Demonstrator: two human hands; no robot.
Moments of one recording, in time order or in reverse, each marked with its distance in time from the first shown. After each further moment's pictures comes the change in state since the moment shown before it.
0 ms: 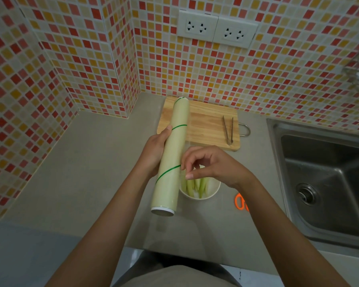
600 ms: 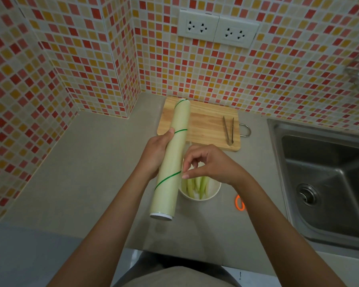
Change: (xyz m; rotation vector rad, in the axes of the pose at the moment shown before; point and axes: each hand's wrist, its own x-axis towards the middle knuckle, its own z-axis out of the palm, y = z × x) left_hand 0.001 -0.005 -0.002 0.024 -0.031 0.006; right_hand 0.009 0.008 -0.002 -0.130 0.062 0.030
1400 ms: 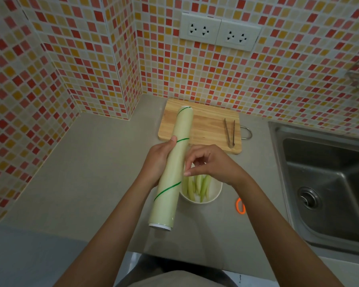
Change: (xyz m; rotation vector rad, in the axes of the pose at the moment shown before) left_hand -0.003 -0.014 0.000 -0.024 -0.030 -0.023; right_hand 0.008 0.008 -0.004 0.057 0.052 -0.011
